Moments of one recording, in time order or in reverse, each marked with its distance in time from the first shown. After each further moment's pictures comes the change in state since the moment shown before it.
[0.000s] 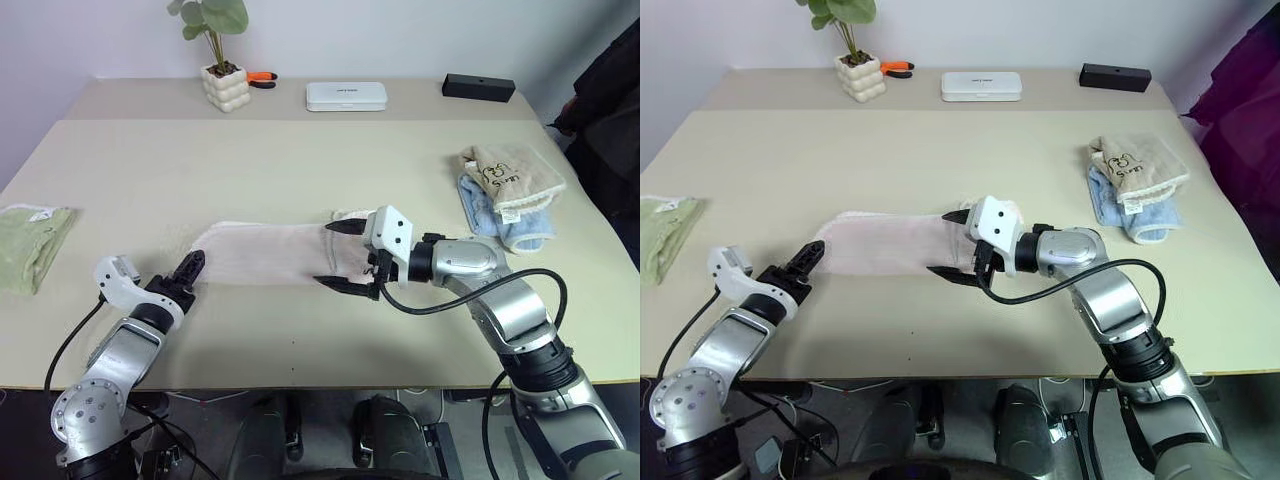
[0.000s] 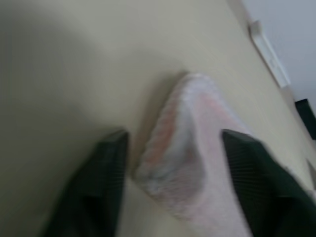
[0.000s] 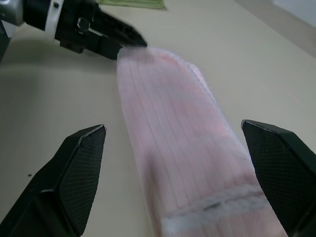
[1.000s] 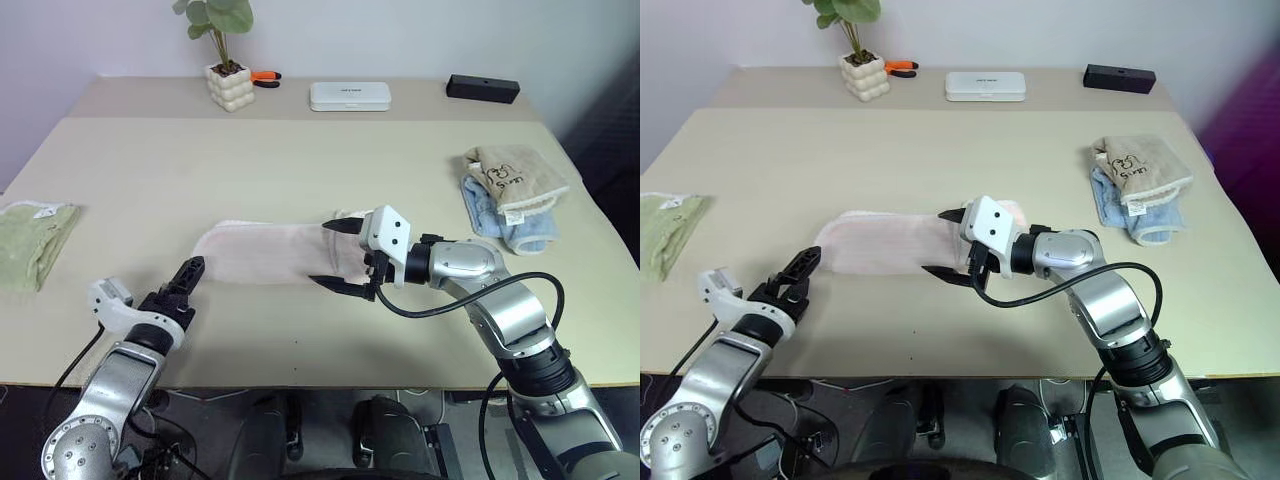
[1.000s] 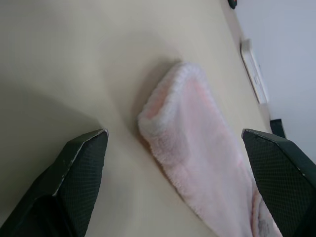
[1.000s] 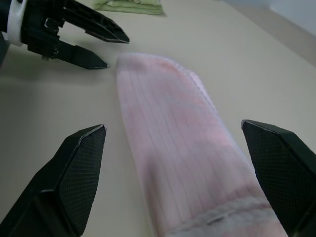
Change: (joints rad) left arm 0.090 -0.037 -0.078 -0.111 -0.258 -0.156 0.183; right arm 0.001 0.018 0.005 -0.033 -0.008 0.028 -0.025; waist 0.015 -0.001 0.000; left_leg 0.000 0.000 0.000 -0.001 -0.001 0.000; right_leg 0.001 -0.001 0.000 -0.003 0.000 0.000
